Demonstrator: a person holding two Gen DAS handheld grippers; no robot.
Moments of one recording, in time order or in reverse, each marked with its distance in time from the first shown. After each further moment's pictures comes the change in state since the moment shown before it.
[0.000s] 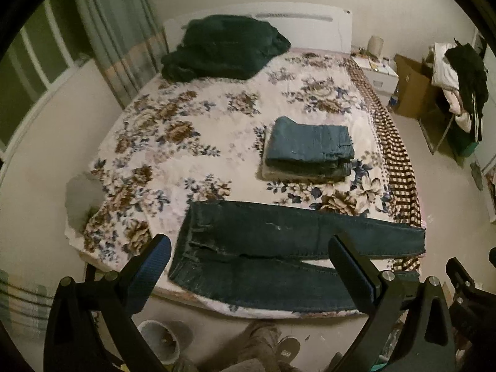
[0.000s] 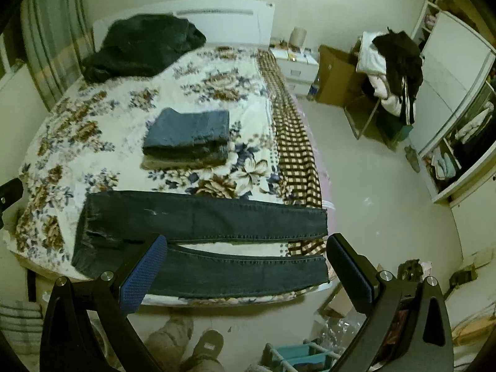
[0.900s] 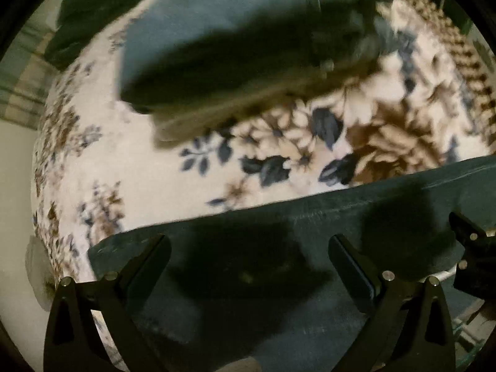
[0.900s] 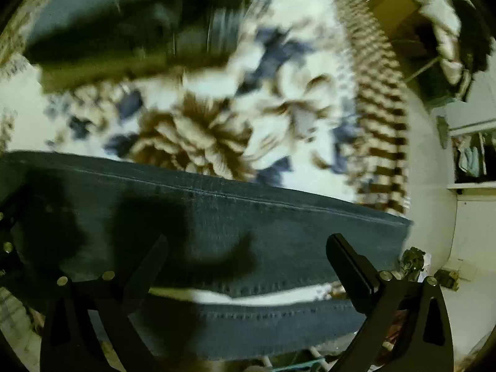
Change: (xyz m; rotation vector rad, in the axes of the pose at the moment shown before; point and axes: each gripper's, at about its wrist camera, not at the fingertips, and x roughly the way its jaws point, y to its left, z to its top) left arm 0.425 -0.136 -0.006 0.419 0.371 0.021; right arm 0.526 0.063 0.017 -0.208 0.505 -0.049
